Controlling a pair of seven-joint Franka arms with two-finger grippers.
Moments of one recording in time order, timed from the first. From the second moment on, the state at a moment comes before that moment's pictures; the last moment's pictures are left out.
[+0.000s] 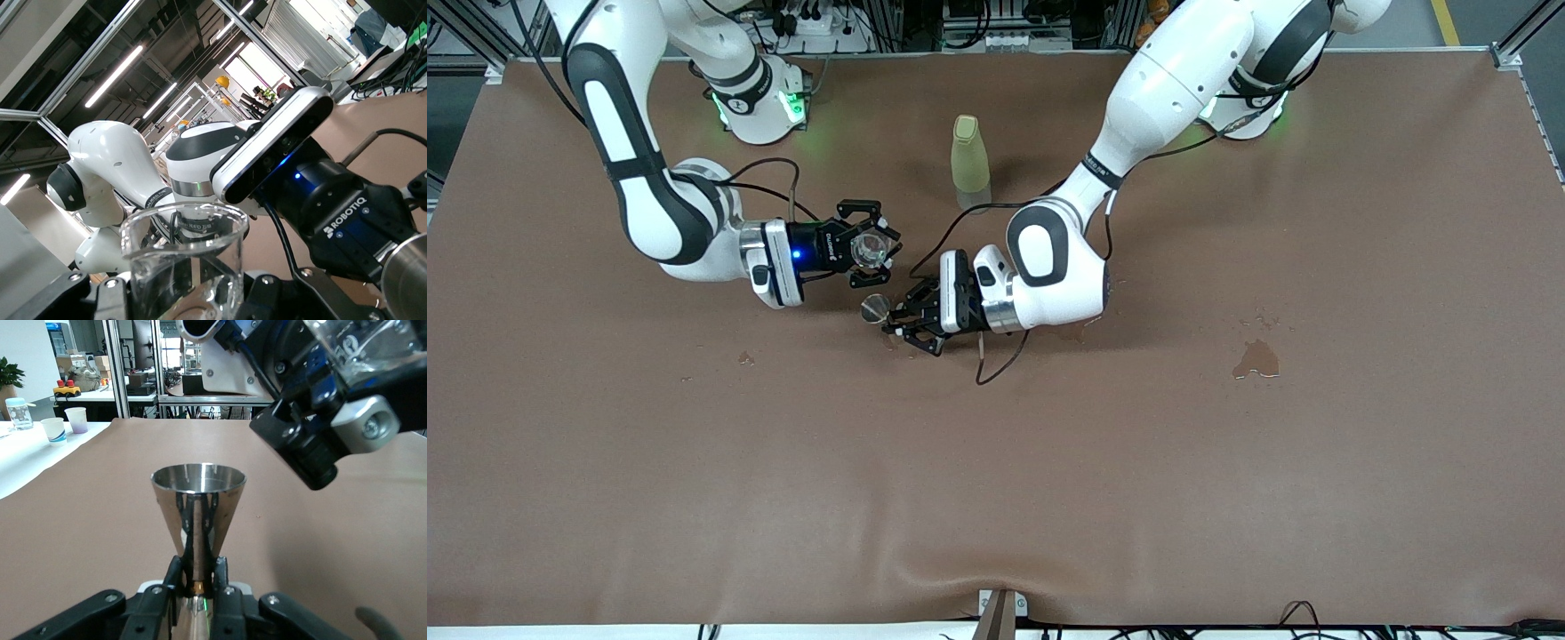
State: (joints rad) left arm -0.69 0.89 -0.15 -1.33 -1.71 2.48 2.19; right arm 0.39 0.23 -0.15 -2.31 1.78 1.63 -1.77
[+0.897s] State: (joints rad) left arm -0.69 0.89 -0.15 -1.33 -1.71 2.48 2.20; right arm 0.39 0.23 -0.15 -2.31 1.78 1.63 -1.58
